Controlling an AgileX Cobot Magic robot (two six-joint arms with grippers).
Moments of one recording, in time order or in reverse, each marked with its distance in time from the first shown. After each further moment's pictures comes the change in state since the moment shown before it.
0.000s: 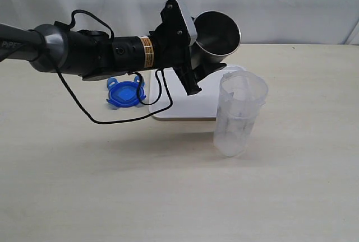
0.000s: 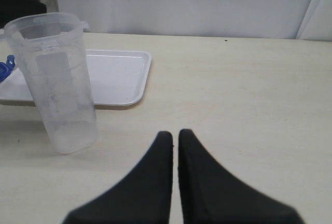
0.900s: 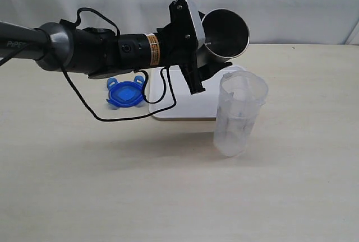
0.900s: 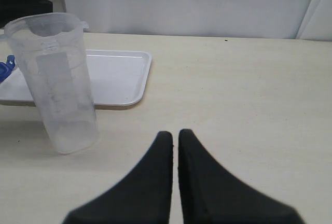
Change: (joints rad) left arm -0.021 0.004 -0.028 -0.003 0.002 0.117; right arm 0.000 0.000 0.000 0.000 0.000 0.002
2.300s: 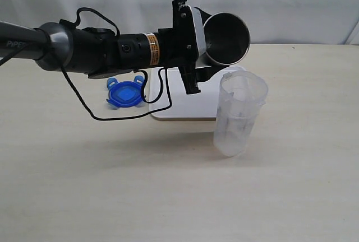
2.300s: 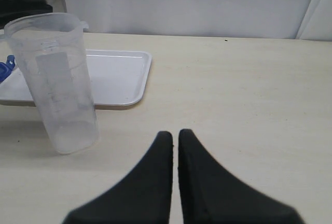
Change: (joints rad) left arm 0.000 0.000 0.000 0.000 0.000 0.184; right arm 0.000 0.000 0.000 0.000 0.000 0.000
